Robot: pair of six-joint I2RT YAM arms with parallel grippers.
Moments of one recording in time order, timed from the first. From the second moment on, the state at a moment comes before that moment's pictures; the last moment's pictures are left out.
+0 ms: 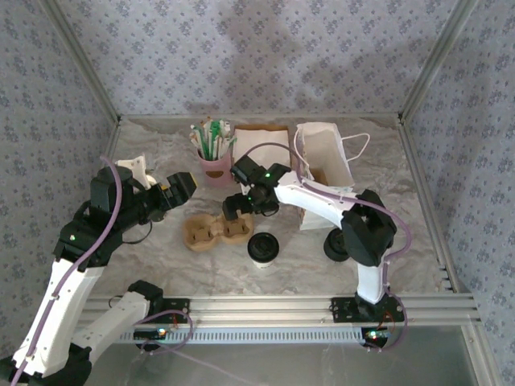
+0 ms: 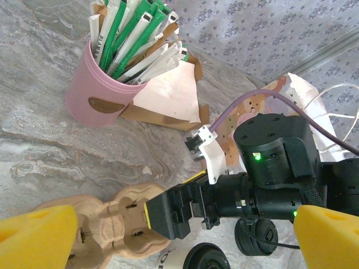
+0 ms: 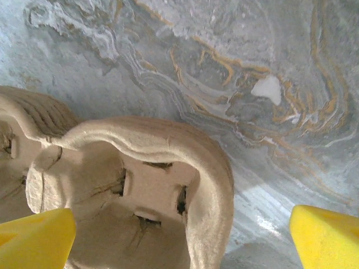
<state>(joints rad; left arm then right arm) -0.41 0.78 1.19 -0.90 0.13 -0.69 0.87 1.89 1.53 -0.81 -0.12 0.51</state>
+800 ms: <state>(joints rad) -0.41 0.77 1.19 -0.90 0.13 -0.69 1.01 2.09 1.74 -0.66 -0.38 0.61</state>
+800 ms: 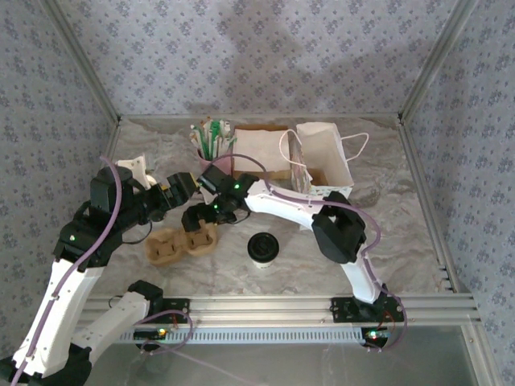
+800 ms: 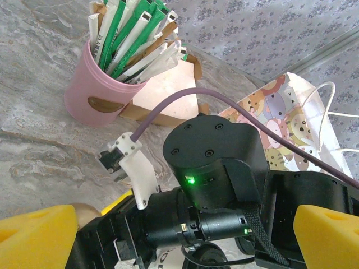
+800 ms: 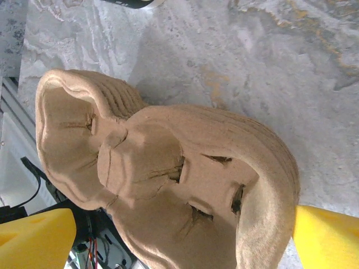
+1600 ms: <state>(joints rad) -0.61 0.99 1.32 -0.89 0.13 -0.65 0.94 1.45 1.65 -0.98 -0.05 0.43</state>
